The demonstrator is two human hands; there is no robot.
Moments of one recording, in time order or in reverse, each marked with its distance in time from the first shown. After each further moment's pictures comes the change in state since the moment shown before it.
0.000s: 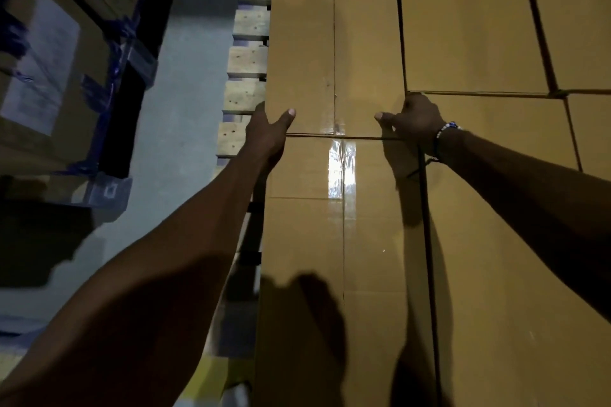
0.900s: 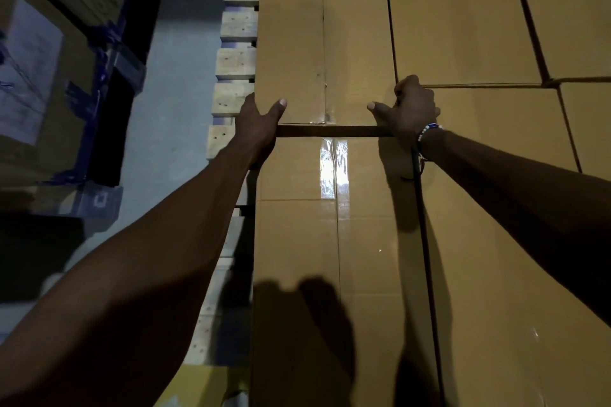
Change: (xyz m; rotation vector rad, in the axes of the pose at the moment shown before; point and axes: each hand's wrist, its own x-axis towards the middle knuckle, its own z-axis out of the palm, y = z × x) left_hand 0.013 0.012 0.004 0.117 0.011 0.054; right_hand -0.016 -0.011 0.000 -0.098 0.235 -0.083
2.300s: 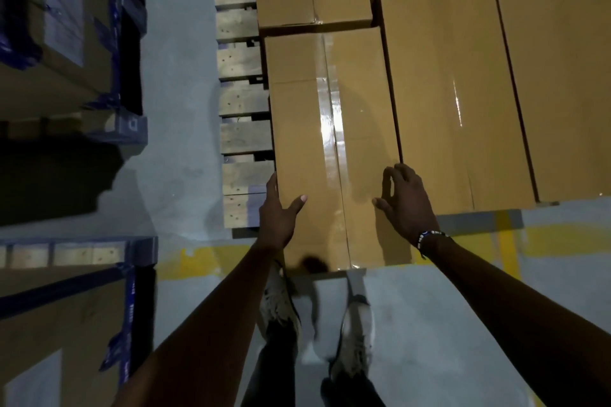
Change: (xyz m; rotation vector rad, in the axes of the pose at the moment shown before) left_hand -0.392 -0.160 -0.041 -0.027 -0.183 -0.128; right_hand -0.430 0.113 -0.003 -0.106 -0.247 0.003
